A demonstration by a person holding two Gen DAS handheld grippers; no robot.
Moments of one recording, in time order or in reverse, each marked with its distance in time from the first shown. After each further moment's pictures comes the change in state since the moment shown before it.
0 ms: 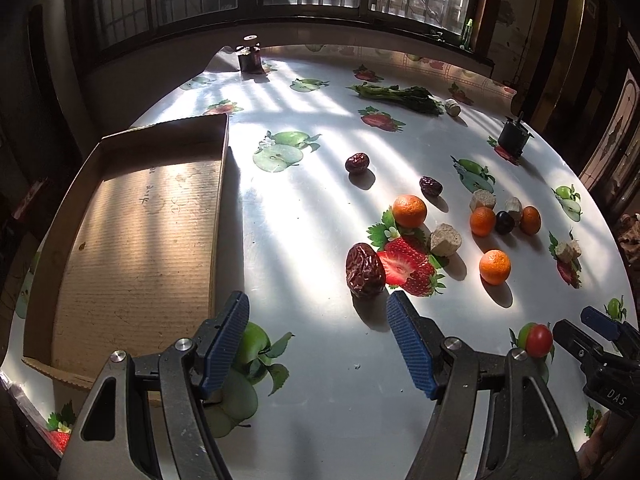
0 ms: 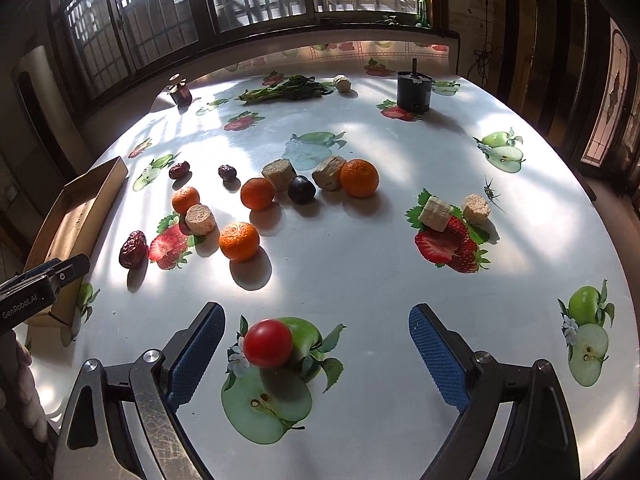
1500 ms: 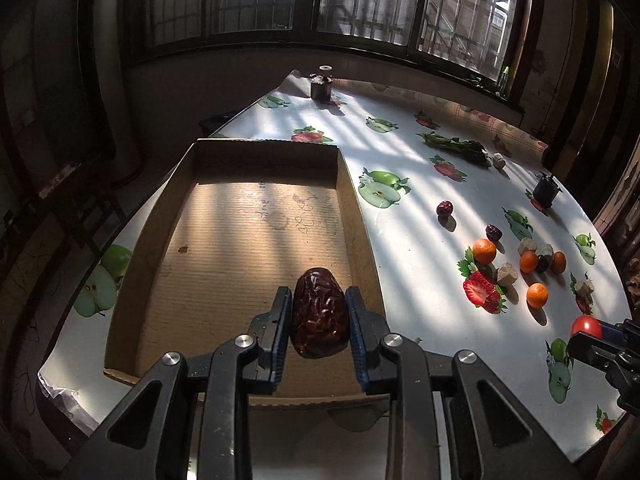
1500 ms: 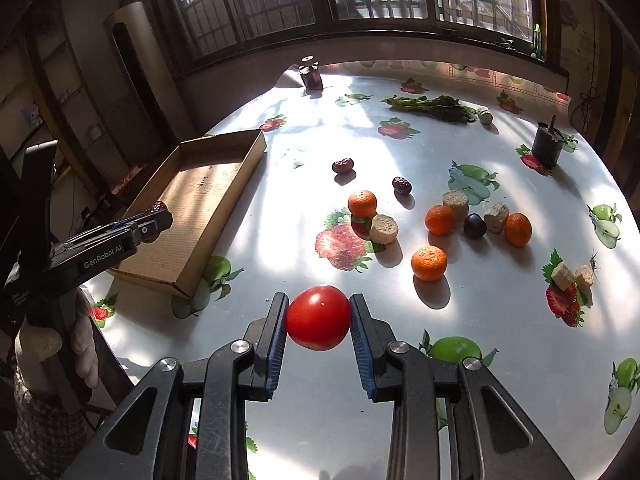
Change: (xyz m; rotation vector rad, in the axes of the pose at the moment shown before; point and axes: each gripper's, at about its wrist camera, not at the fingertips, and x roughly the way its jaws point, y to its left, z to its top) left arm -0.046 0.120 -0.005 -0.133 -0.108 0.082; right arm -0.032 0.132 0.021 -0.252 0.020 0.311
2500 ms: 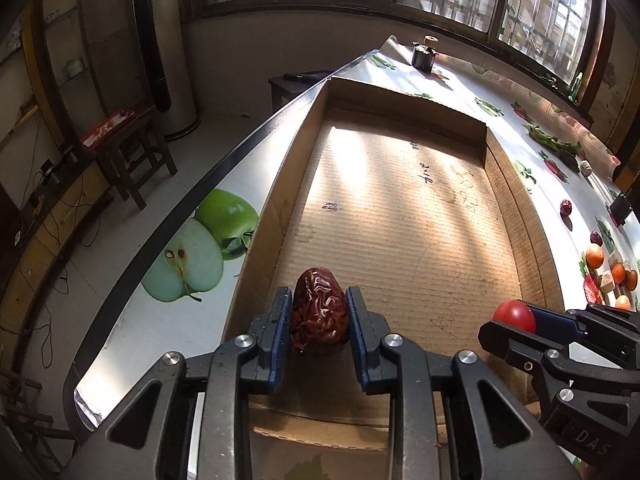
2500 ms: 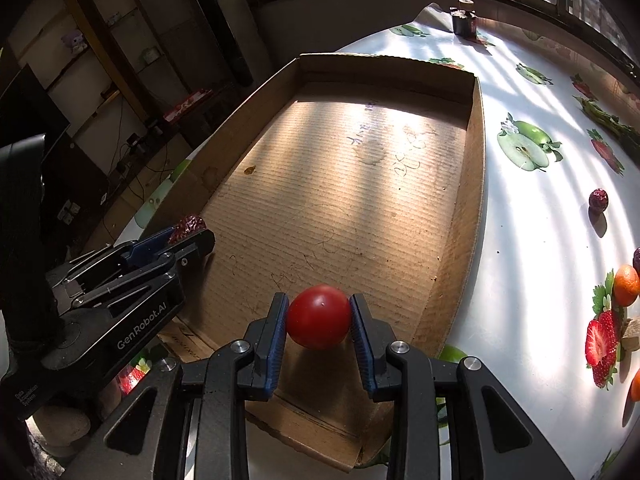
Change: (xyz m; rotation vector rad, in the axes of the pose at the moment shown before) left arm 0.045 0.107 -0.012 -0.113 0.100 0.139; right arm 0.171 0.154 0.041 -0.159 0.205 0.141
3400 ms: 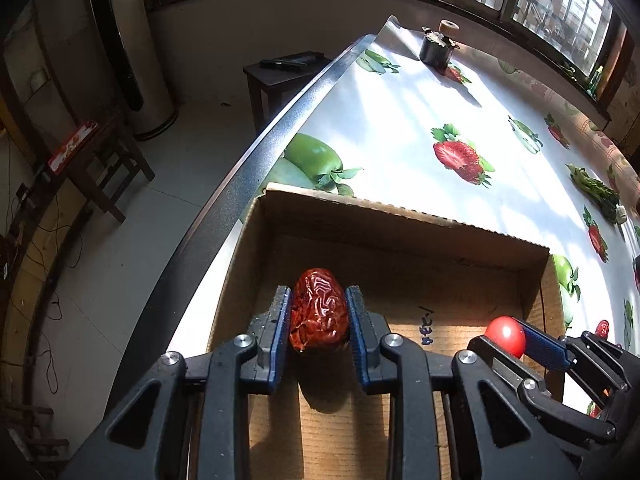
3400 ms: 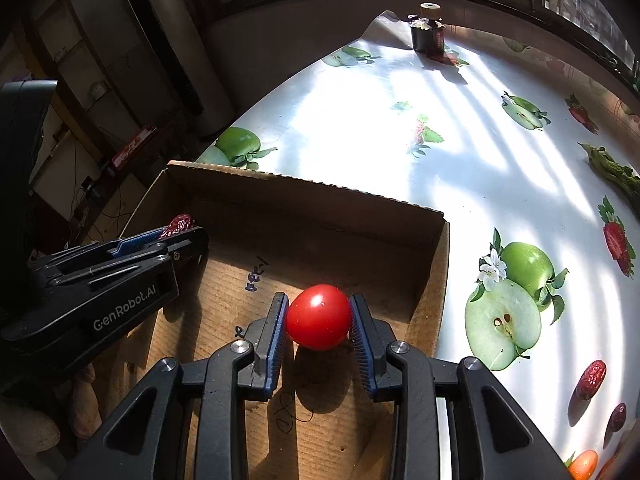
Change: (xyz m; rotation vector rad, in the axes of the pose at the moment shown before) left arm 0.122 -0.037 0.157 0.039 0.121 0.004; right arm 0.069 -0.082 0.138 0.098 -0.018 -0.098
